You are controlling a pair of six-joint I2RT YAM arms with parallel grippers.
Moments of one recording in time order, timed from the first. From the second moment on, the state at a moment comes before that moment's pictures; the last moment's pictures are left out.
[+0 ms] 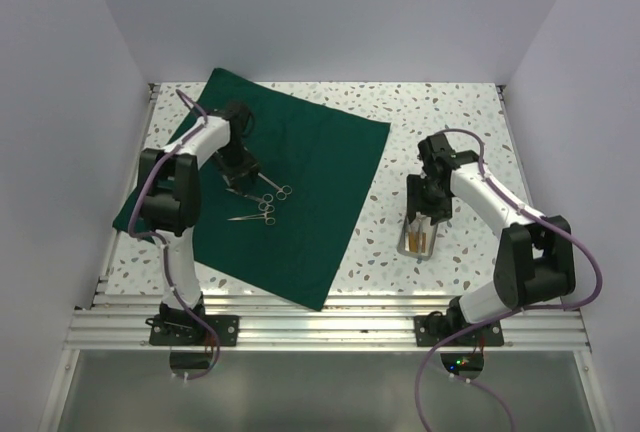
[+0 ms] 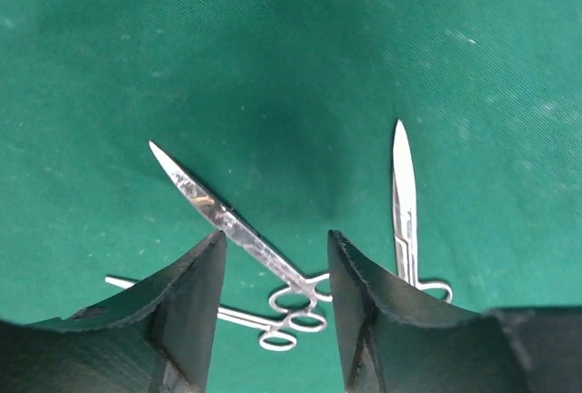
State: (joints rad) left arm -0.18 2.06 1.59 -0.98 -0.10 -0.85; right arm 0.23 1.50 1.06 -0.91 0.03 0.31
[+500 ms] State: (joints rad) left arm -0.18 2.09 1.57 -0.98 -0.10 -0.91; right arm 0.23 1.50 1.06 -0.91 0.01 0.30
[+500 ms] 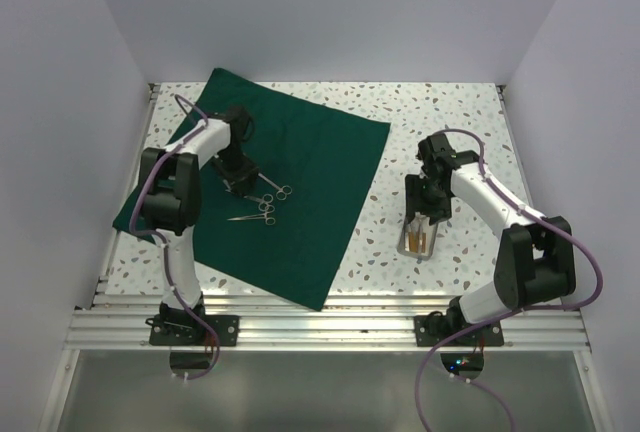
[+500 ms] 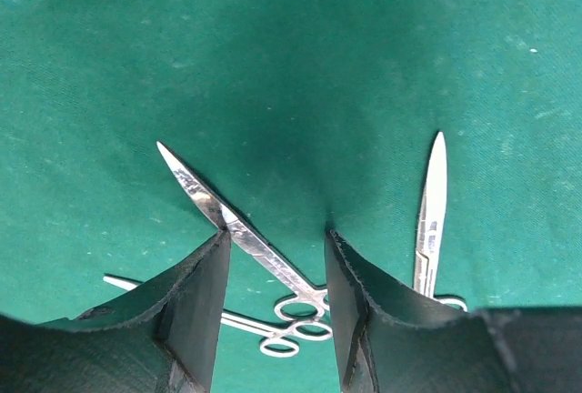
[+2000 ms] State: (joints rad) left arm -0.14 1.80 1.44 -0.84 0.20 -0.78; right arm 0.43 1.69 1.25 -0.60 -0.53 0.43
